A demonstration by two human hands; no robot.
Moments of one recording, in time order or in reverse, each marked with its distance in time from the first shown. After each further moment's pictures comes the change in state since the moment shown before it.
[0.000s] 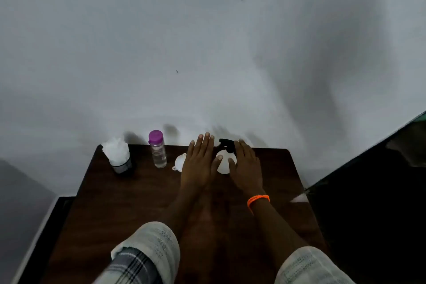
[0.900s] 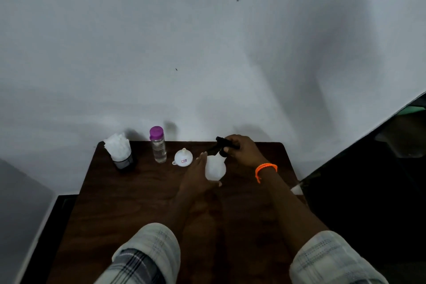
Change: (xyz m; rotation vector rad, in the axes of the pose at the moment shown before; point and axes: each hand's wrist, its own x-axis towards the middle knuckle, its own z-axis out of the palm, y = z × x) left_hand -0.041 -0.005 0.001 -0.410 -0.419 -0.321; right_hand 0.021 -0.017 -0.064 0.589 -0.318 0.045
